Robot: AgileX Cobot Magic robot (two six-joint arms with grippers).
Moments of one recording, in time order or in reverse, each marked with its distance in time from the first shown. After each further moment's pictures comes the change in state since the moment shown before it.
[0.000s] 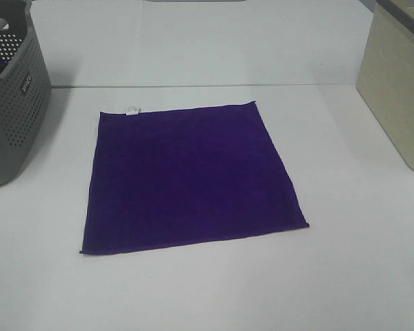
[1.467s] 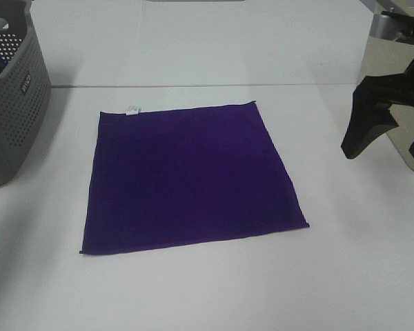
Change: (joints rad) left arm -0.004 1.367 -0.463 -0.122 -0.022 0.072; right arm 0.000 1.577 -0.679 0.172 -0.042 -0.049
